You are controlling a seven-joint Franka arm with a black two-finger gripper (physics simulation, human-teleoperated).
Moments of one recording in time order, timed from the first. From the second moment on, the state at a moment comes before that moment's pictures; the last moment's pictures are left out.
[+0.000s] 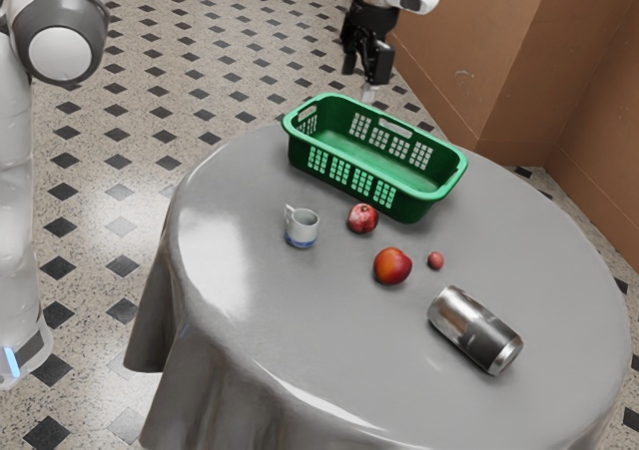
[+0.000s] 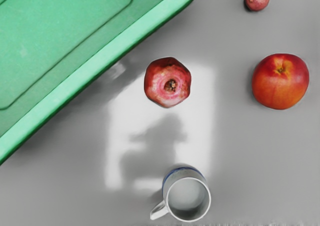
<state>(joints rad) 0.03 0.06 0.06 -1.29 -0.01 1.39 0.02</state>
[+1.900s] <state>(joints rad) 0.07 0.13 0.01 -1.61 -0.04 1.77 -0.11</state>
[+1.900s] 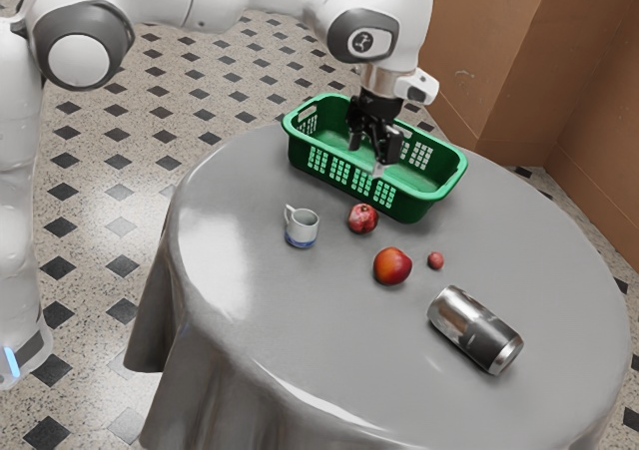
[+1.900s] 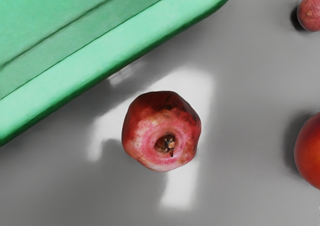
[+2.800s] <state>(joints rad) 0.08 0.18 0.02 -1.72 -0.07 1.90 -0.25</state>
